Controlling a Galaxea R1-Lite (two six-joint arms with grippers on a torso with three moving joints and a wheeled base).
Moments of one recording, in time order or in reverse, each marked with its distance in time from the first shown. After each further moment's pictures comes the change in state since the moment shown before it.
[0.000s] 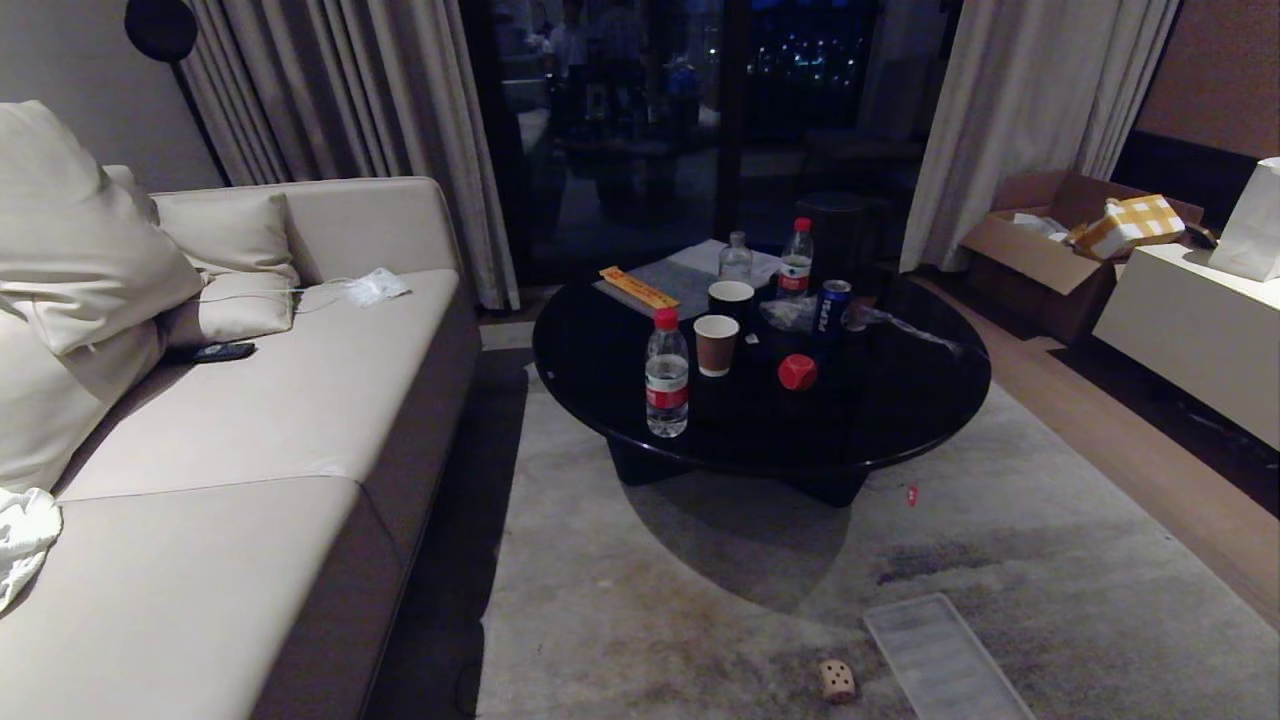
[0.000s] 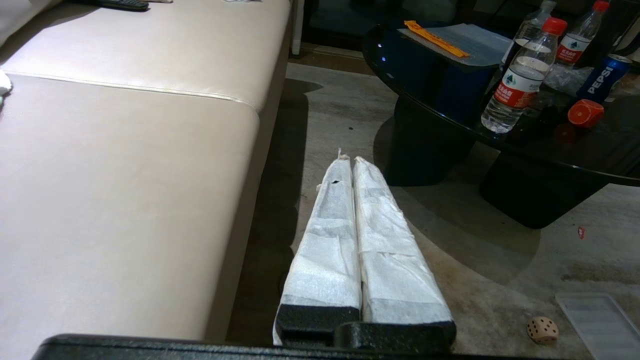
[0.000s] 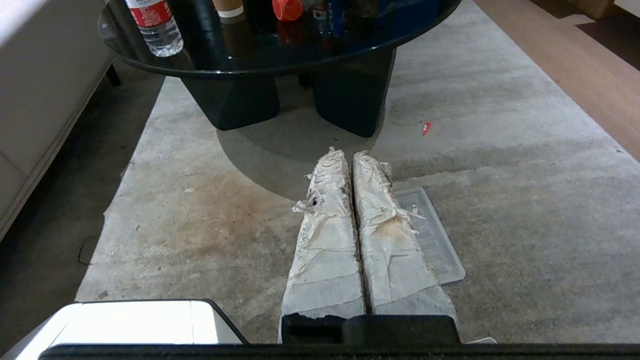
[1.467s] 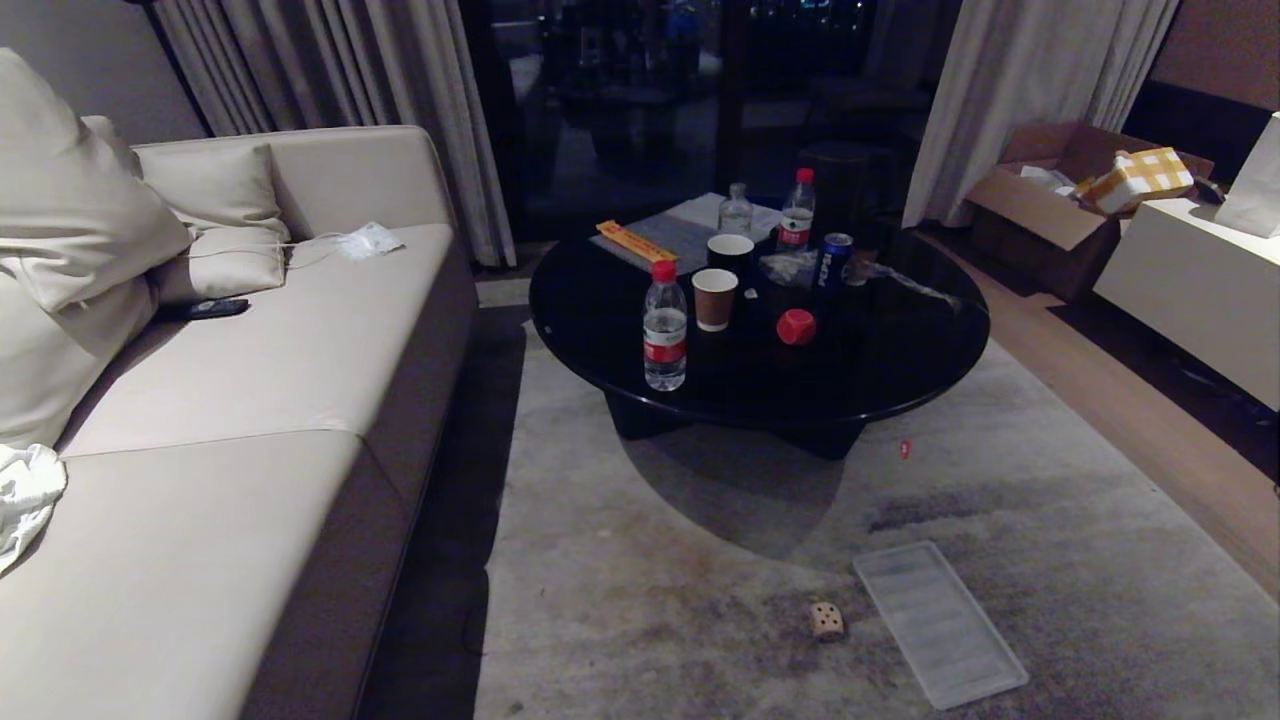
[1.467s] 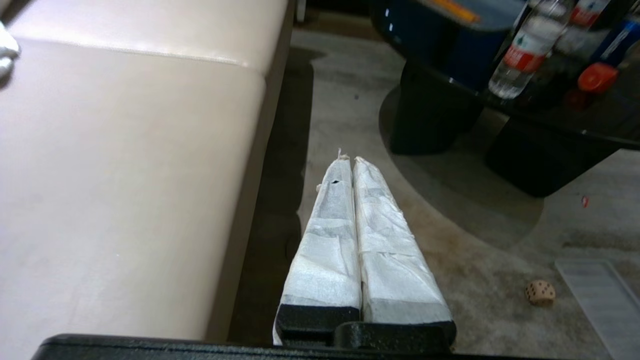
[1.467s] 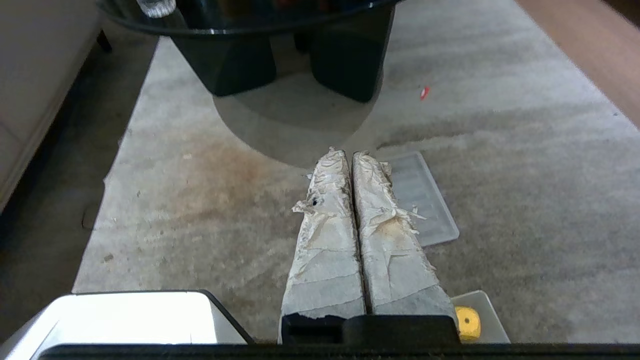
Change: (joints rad) left arm 0.000 0.000 0.000 0.000 0.000 -0.003; right arm 0.000 0.000 0.000 0.000 0.000 0.000
